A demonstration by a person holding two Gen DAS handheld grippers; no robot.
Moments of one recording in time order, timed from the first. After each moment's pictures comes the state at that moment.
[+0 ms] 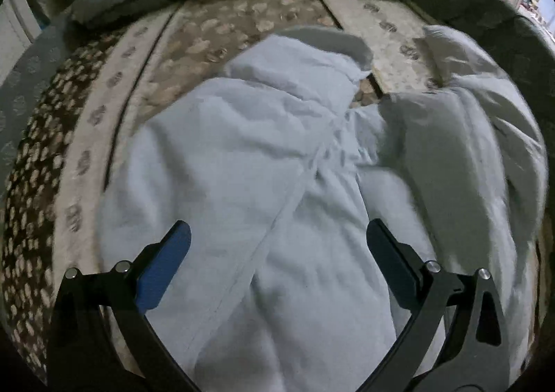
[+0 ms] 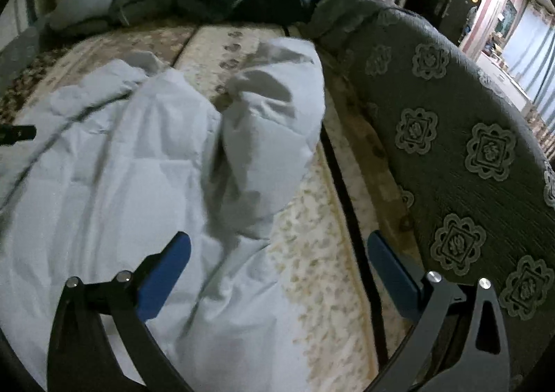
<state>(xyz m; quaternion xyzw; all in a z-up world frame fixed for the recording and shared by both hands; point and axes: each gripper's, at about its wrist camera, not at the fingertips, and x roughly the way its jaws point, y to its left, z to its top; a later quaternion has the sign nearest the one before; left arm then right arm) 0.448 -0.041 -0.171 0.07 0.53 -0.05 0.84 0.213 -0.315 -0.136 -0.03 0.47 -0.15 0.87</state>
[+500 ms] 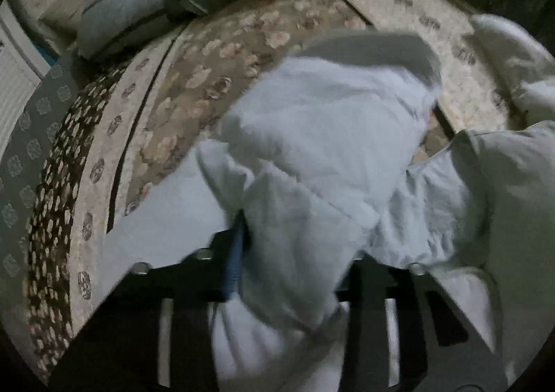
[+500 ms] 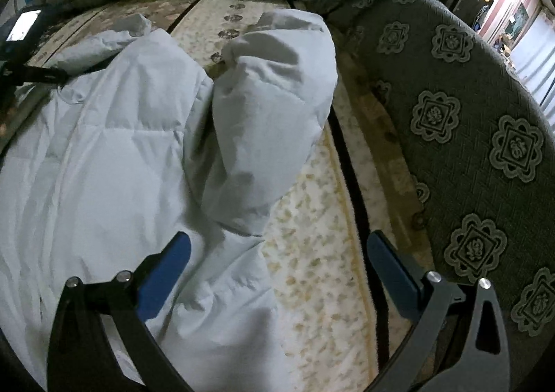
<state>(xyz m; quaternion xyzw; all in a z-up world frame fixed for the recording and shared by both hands) 0.520 -0.054 -0.200 0.13 0.49 0.00 0.86 0.224 -0.318 -0.163 -0.04 0.50 -0.13 0.86</state>
